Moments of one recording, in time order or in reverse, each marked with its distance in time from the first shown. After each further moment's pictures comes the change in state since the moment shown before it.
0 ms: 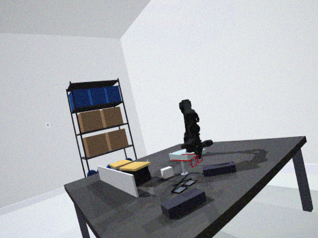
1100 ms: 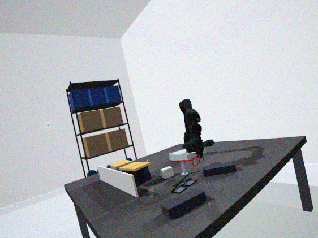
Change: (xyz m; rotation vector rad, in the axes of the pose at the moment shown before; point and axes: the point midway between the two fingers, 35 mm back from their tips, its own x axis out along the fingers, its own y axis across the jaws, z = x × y) arm 0.002 0.002 -0.012 0.000 0.006 -0.002
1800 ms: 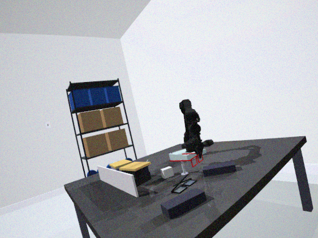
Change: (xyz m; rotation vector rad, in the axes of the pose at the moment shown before) arm -0.003 -0.001 0.007 0.004 0.006 -0.005
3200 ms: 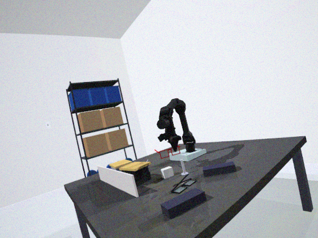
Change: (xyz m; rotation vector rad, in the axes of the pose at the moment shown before) arm -0.062 -0.134 0.046 0.661 -0.015 0.005
